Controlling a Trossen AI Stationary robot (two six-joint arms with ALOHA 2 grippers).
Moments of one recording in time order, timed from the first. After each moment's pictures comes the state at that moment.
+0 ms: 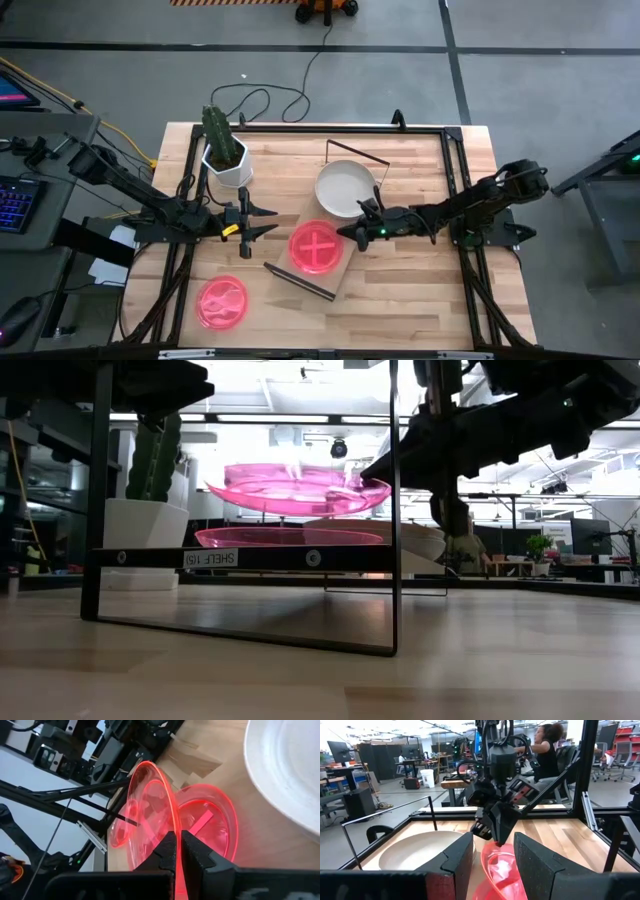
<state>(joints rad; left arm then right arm) -0.43 0.96 0.25 0.76 -0.55 0.08 0.20 1.55 0.54 0.70 0.18 0.99</state>
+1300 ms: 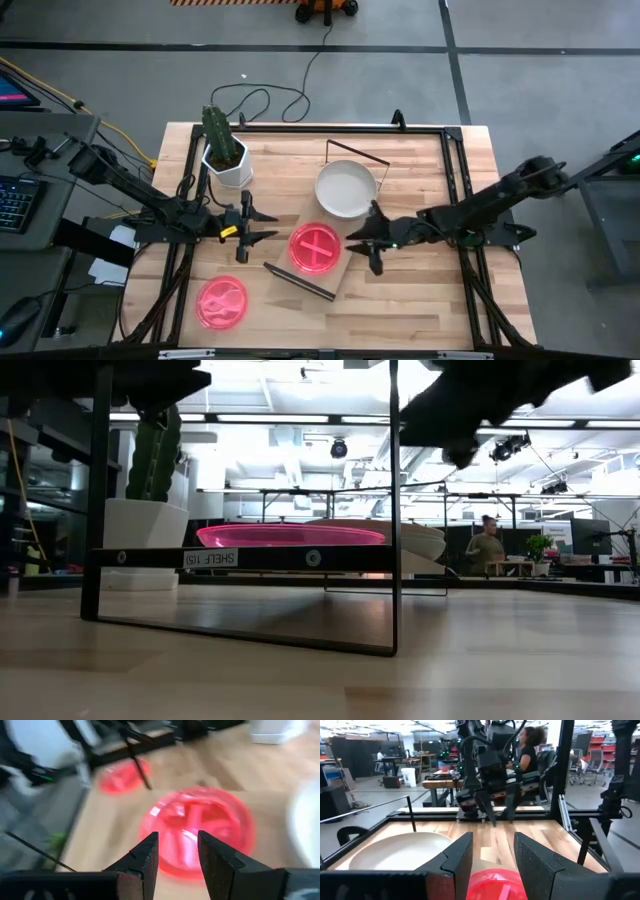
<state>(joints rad) -0.44 0.96 0.25 0.76 -0.46 0.04 0.34 1.36 0.67 0.27 0.24 0.42</state>
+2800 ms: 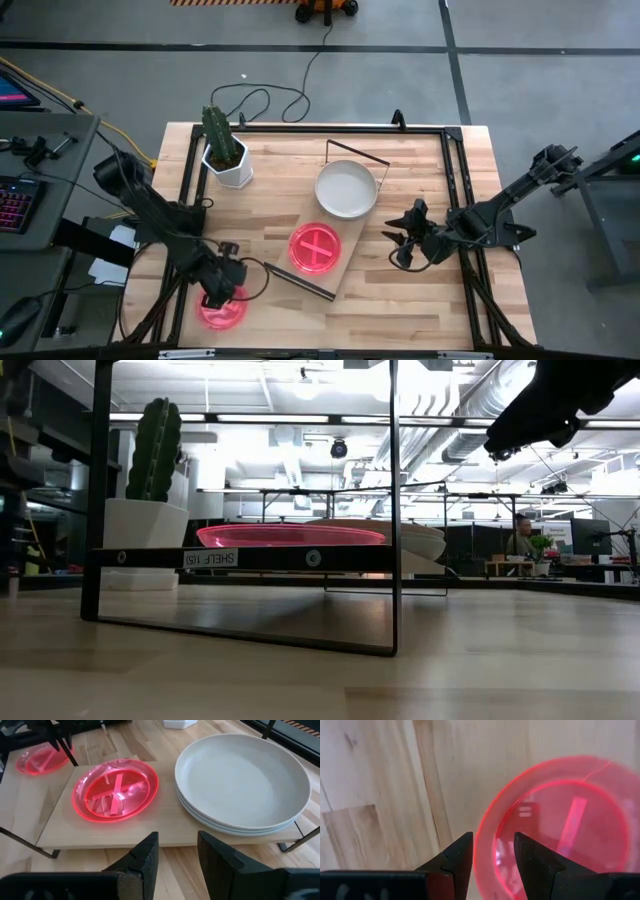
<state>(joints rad) -0.83 1.40 0.73 -0.68 -0.10 -0.65 0.58 1.06 0.67 -0.40 0.73 0.72</state>
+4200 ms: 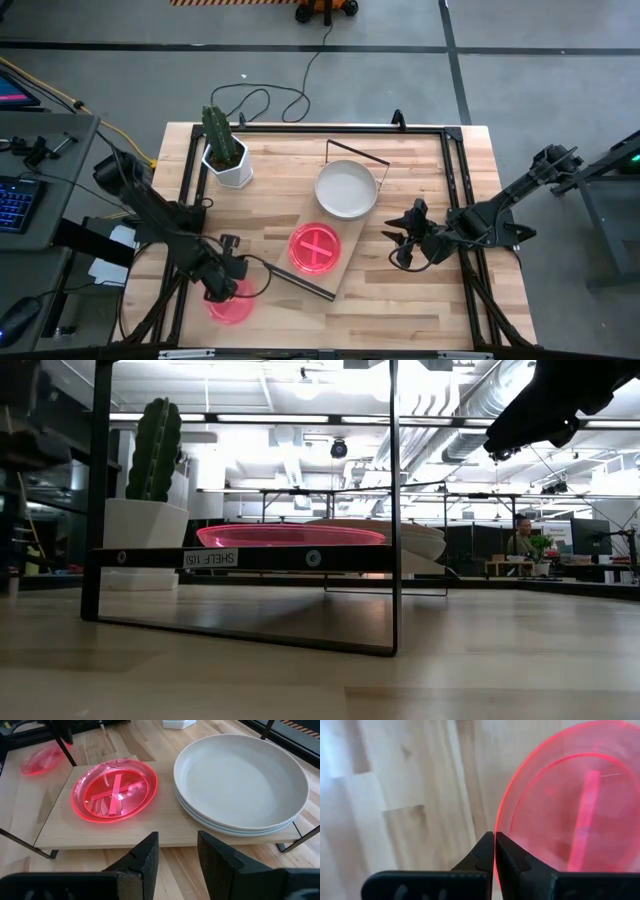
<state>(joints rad) -0.80 1.40 0.79 -0.82 -0.19 -0.60 0.58 1.06 0.67 -0.40 0.73 0.71</state>
